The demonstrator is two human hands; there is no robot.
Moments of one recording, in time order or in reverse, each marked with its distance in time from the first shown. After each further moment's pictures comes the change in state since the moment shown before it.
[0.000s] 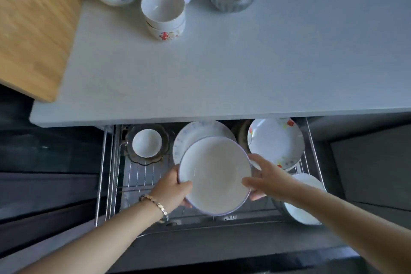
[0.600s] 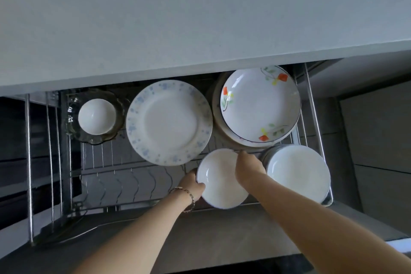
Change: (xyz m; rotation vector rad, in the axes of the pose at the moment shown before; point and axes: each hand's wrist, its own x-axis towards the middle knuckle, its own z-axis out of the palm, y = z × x) left_hand 0.141 -0.092 0.178 0.293 -0.061 -0.290; right_hand 0.143 0.160 0.006 -0.470 0.154 0.332
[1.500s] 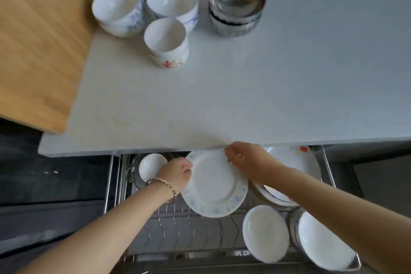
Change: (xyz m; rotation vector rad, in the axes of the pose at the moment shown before) left_hand -0.108 0.052 -0.229 0.150 0.306 0.331; right_hand -0.127 -0.151 -0.143 0.148 0.173 -0.584
